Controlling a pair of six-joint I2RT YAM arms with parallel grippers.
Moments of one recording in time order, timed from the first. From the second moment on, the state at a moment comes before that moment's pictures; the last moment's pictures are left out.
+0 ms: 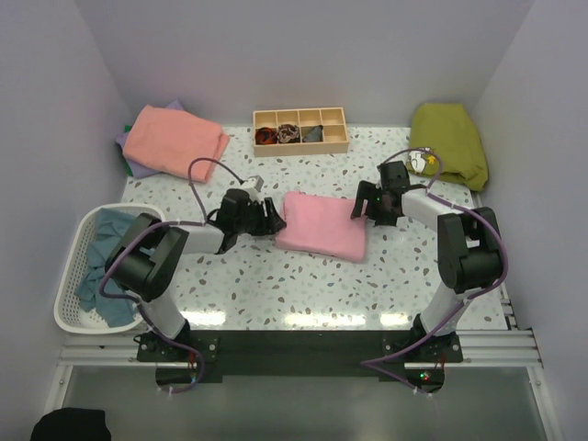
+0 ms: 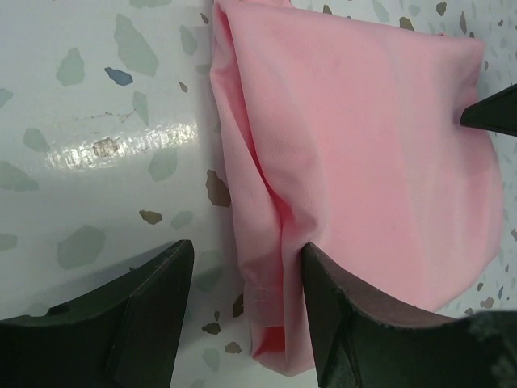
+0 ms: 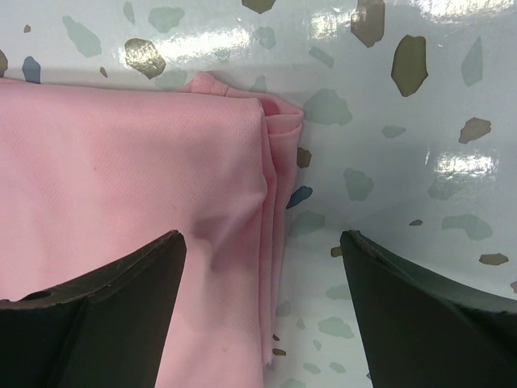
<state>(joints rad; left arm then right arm) -0.45 1.72 0.70 0.42 0.24 -0.53 0.20 1.75 1.05 -0.33 -0.10 0.43</state>
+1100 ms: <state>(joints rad) -0.47 2.00 1.12 0.39 0.50 -0.57 0.18 1.76 1.04 -0.29 -0.12 0.41</state>
